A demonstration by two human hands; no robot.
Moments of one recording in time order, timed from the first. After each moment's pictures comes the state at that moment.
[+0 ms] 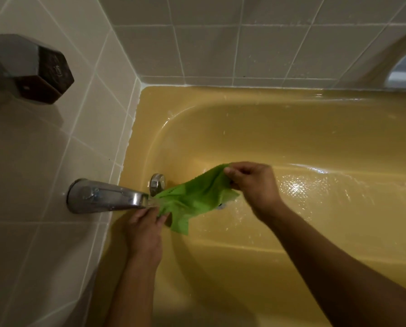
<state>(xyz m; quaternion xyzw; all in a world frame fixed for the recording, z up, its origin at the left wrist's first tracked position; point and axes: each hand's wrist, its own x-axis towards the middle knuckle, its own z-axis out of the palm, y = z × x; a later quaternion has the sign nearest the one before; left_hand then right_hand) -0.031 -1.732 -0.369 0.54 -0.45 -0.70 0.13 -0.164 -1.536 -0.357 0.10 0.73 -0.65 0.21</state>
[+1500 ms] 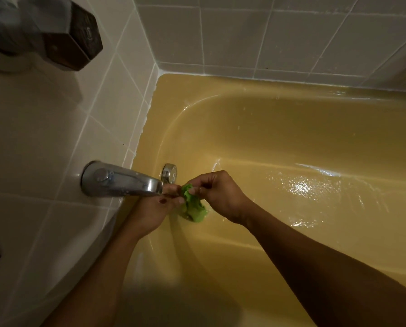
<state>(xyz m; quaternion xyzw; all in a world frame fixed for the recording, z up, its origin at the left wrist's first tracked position) -0.033 -1.795 -0.385 0.25 -0.79 -0.54 -0.14 -0.131 -1.613 -0.382 -0.12 0.72 -0.58 0.37</state>
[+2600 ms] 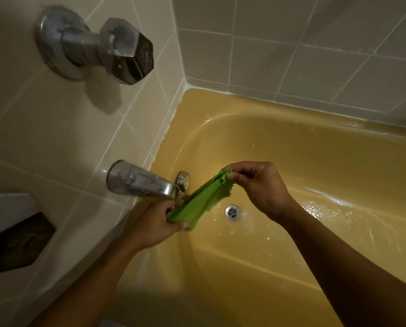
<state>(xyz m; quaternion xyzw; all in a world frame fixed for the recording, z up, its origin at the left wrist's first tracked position) -0.008 -1.799 -0.371 0.23 -0.85 -0.45 -0.16 -0.176 -1.580 -0.328 -0.16 0.75 -0.59 0.26</state>
